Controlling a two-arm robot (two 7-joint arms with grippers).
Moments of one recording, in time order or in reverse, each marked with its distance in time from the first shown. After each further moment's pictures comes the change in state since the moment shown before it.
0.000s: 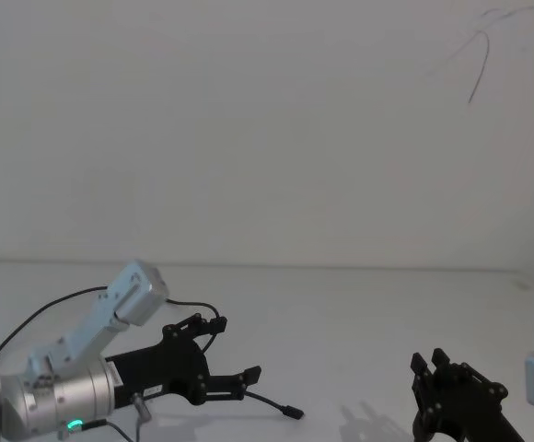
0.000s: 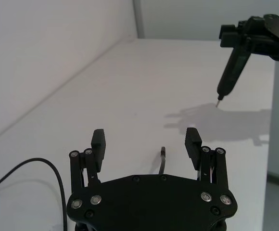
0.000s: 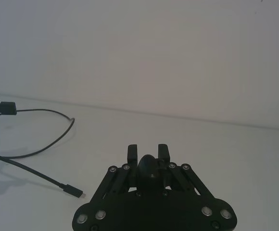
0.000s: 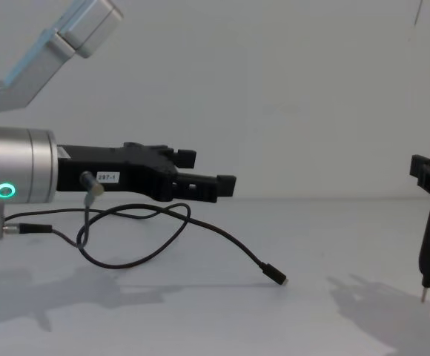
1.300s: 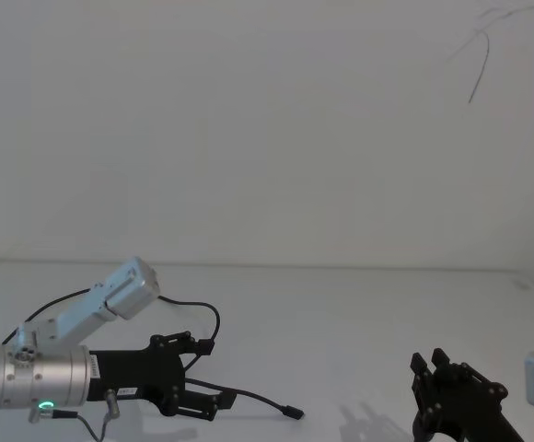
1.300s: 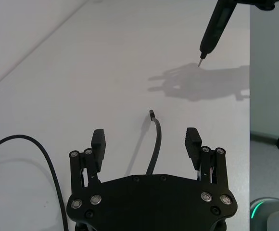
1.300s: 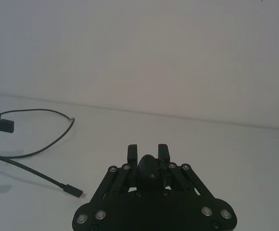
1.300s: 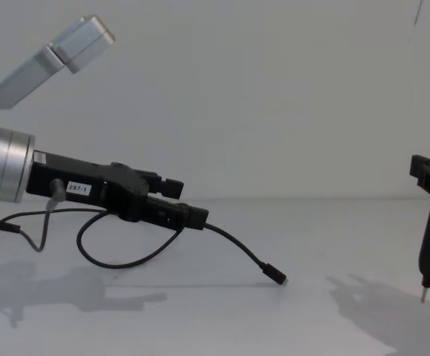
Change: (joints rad) left arm -0.168 0.048 0.108 0.170 -0.012 0.050 -0.230; right arm 0.000 0.000 0.000 0.000 0.000 0.000 0.000
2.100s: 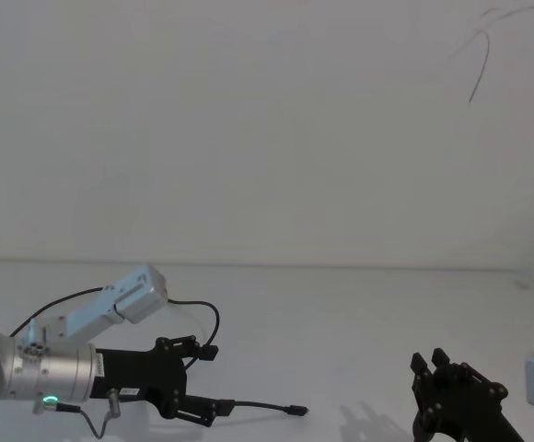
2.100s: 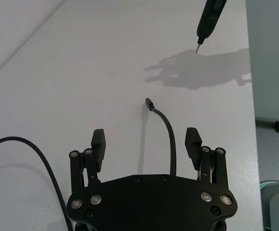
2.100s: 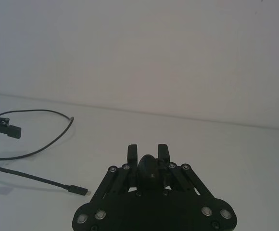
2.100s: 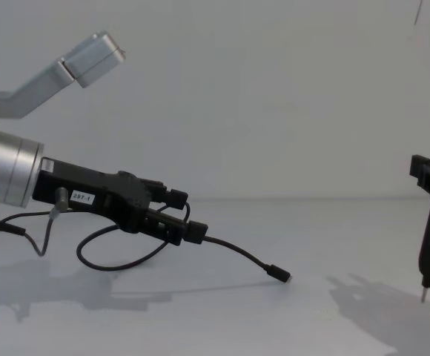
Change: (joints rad) left arm -0.078 -0.030 0.062 0.121 0.033 -0.068 -0.071; right arm 0.000 0.000 0.000 0.000 0.000 0.000 0.000
